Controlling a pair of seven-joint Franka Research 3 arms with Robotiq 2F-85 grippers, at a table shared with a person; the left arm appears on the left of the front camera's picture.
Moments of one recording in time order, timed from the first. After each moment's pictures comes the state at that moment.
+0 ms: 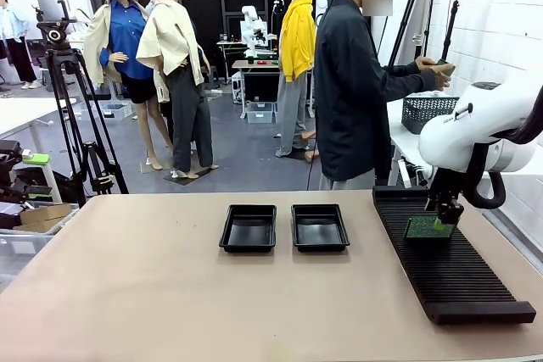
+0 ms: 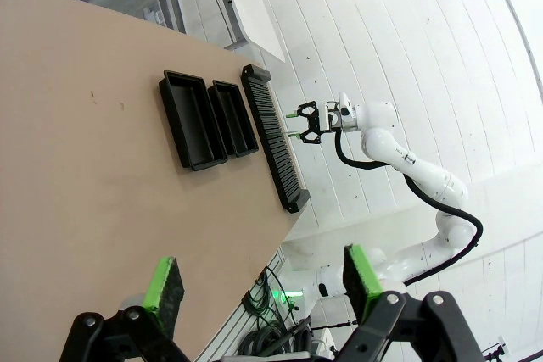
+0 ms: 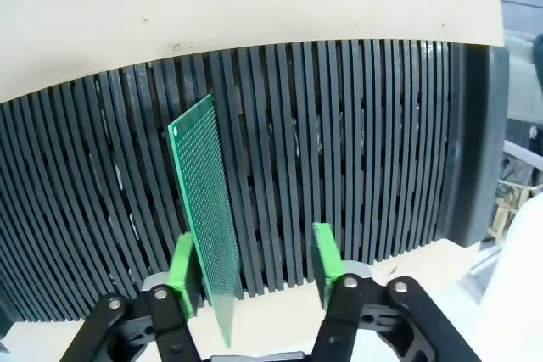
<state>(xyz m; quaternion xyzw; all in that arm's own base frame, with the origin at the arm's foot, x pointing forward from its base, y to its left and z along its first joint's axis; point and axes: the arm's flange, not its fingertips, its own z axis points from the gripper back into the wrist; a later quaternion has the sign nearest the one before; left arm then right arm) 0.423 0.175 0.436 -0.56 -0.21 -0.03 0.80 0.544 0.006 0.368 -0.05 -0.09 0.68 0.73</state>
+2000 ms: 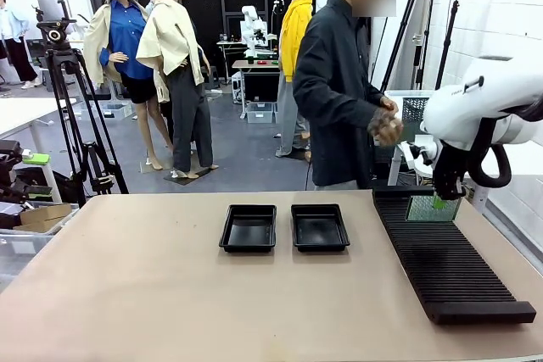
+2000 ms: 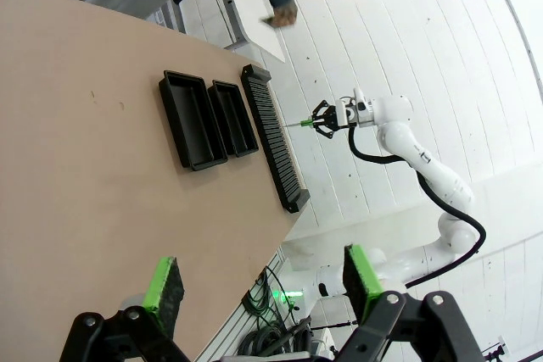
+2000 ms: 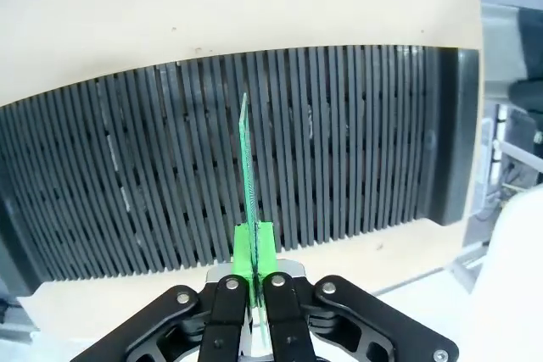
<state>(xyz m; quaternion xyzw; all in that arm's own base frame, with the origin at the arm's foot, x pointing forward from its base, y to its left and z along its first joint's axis) 0.423 0.175 0.436 -0.56 -0.21 -0.03 0.80 0.541 0.006 0.426 -0.03 -0.08 0.68 0.73</state>
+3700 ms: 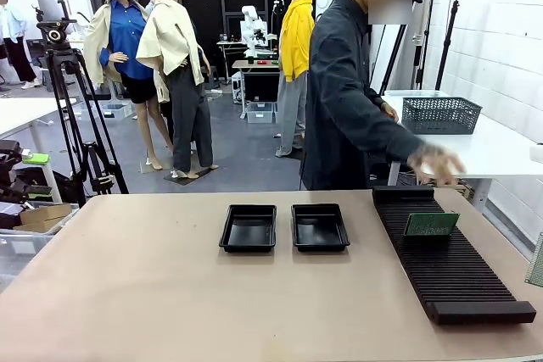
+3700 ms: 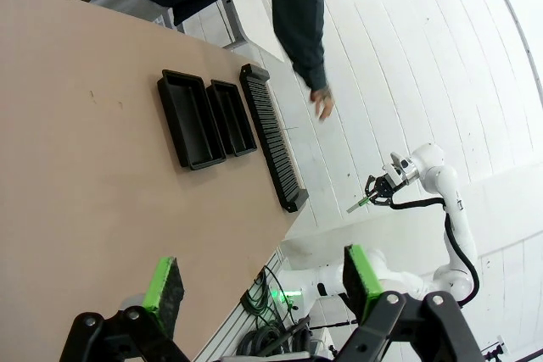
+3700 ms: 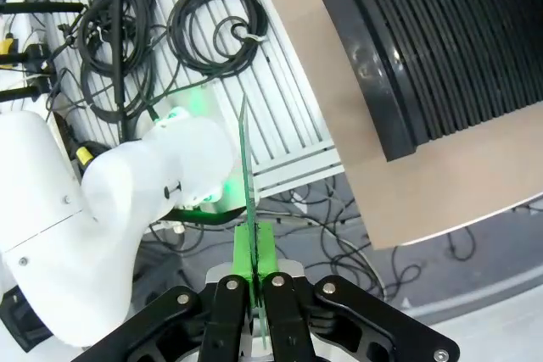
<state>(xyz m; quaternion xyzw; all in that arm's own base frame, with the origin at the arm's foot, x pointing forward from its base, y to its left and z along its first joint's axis) 0.423 0.175 0.436 -0.57 -0.21 -0.03 0.80 0.288 -0.089 0.511 0.18 0.04 0.54 0.82</state>
